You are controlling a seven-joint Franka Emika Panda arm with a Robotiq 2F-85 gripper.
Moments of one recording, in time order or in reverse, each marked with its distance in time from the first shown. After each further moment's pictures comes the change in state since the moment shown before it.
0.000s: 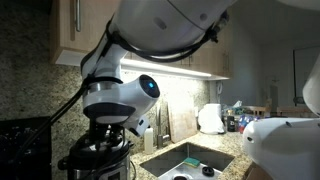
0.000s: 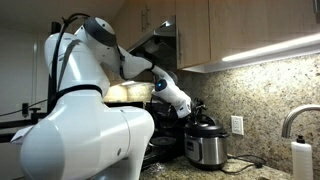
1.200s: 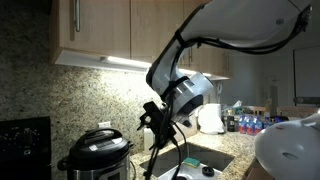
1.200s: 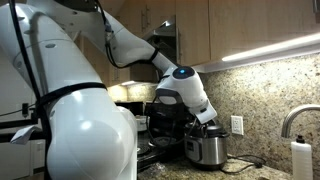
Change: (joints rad) arm 0.599 -0.035 -0.779 -0.554 -0.703 -0.442 0.023
